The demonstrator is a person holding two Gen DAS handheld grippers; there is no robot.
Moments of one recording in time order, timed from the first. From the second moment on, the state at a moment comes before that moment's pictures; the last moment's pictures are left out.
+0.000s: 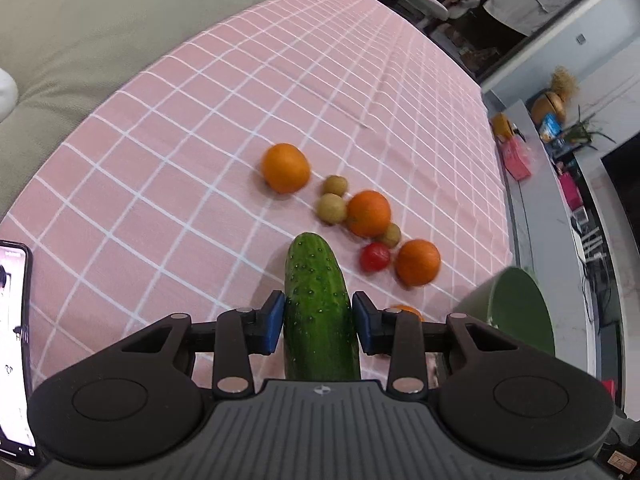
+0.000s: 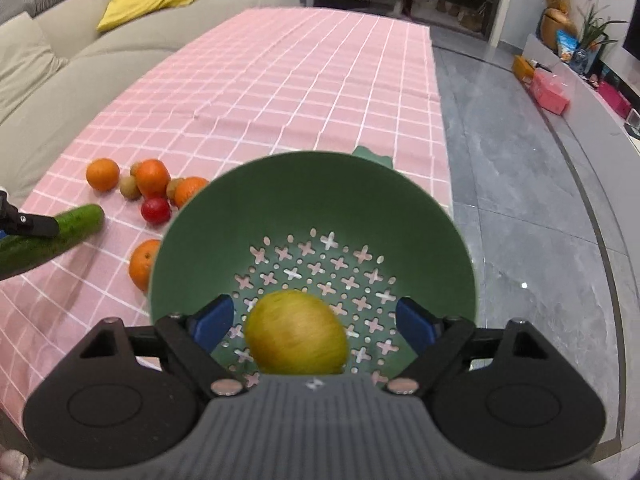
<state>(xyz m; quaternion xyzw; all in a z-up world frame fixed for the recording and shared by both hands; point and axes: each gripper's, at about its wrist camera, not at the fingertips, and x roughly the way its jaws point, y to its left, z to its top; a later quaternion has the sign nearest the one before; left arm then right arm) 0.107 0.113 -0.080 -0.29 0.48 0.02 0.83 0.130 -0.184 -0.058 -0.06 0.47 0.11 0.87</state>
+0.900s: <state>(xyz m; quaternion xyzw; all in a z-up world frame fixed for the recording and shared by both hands) 0.106 0.061 -0.088 -0.18 0.53 0.01 0.83 0.097 -0.236 -0.037 0.05 0.40 0.01 0.92</state>
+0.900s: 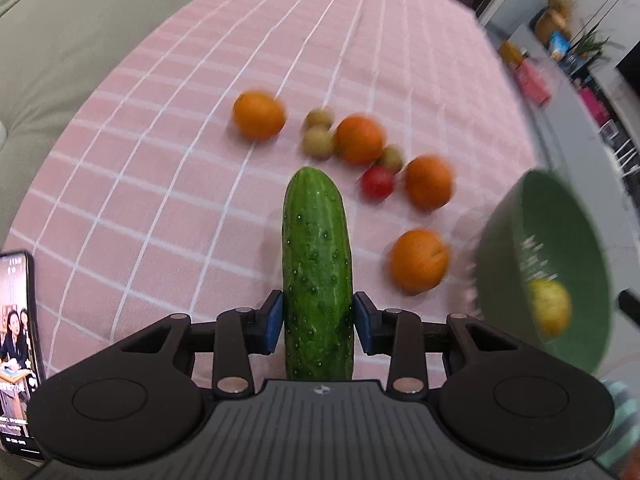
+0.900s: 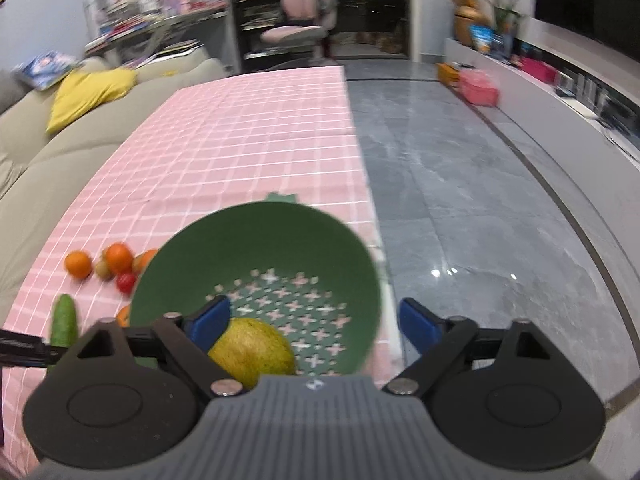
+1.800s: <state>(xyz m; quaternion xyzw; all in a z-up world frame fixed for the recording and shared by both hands) 0.184 -0.095 -0.061 -0.03 0.49 -0.12 0.86 0.108 -0.267 -0.055 0.13 0.40 -0.03 0.91</state>
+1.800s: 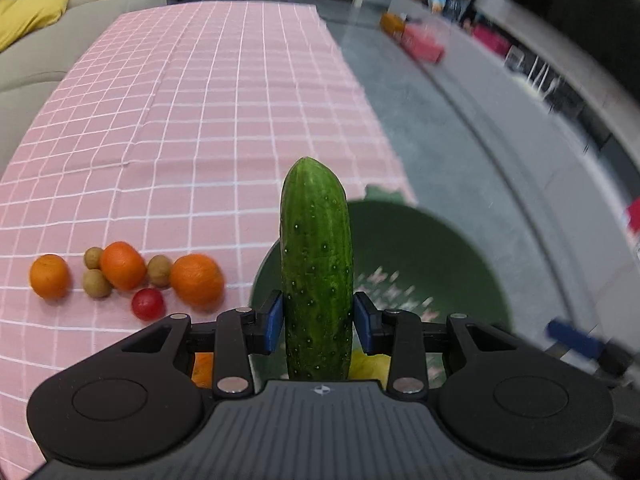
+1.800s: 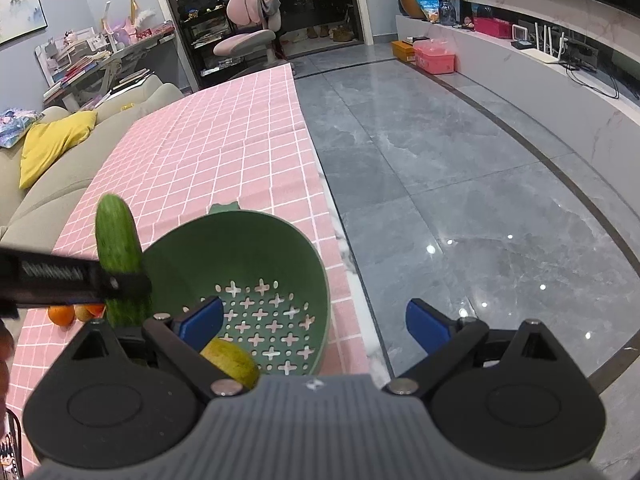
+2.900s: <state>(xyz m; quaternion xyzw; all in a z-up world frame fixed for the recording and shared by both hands) 0.125 -0.012 -0.017 -0.06 0.44 -0.11 0.89 0.093 -0.195 -0.019 0.01 0.35 0.07 0.93</state>
